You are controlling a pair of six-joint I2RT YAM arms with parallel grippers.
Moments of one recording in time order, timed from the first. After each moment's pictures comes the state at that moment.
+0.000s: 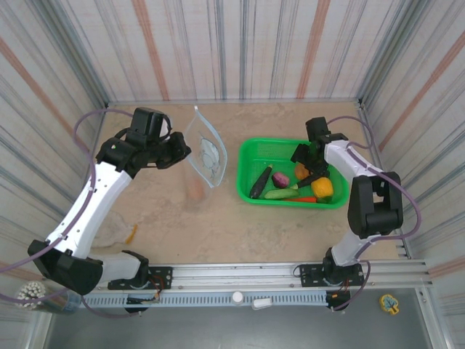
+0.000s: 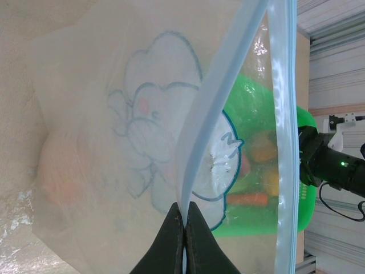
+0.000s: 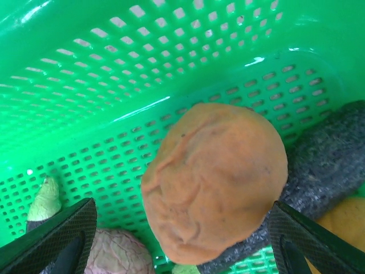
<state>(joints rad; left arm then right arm) -0.41 1.27 1.41 -0.93 0.22 -0.75 0.15 1.68 1.19 -0.71 0.02 0.64</state>
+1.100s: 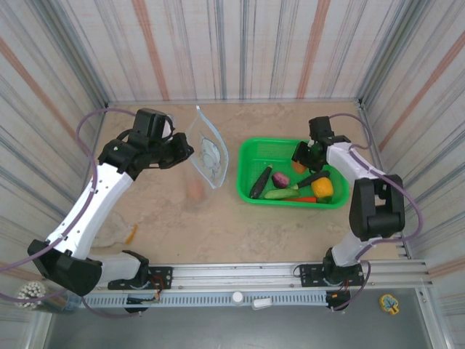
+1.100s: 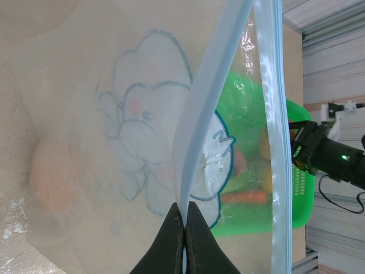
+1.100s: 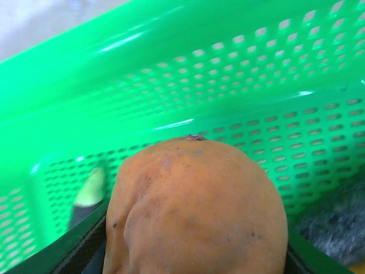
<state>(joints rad) -0.43 1.26 1.39 -0.90 0.22 -0.73 0.14 1.61 1.14 -0.60 -0.11 0.54</state>
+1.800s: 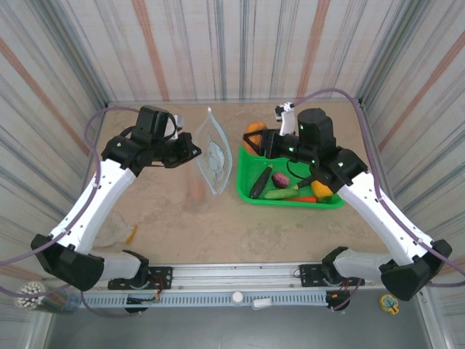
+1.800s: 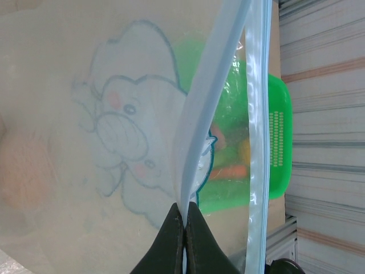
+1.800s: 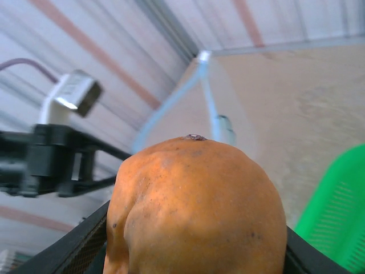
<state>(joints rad) -0.44 1.30 1.42 -0.90 0.35 -0.70 0.63 1.20 1.34 -0.48 -0.29 0.55</state>
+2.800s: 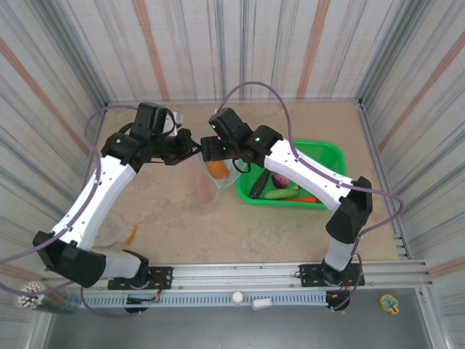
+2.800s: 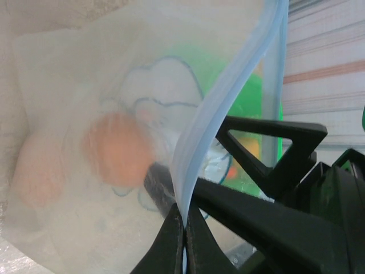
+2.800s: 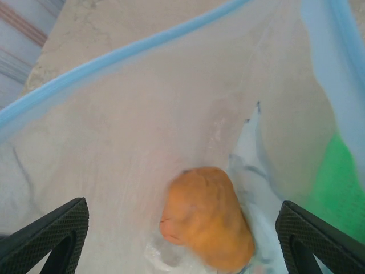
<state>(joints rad) -0.41 1.32 1.45 -0.90 0.39 -0.72 0.90 1.78 1.80 -0.81 0.16 0.56</state>
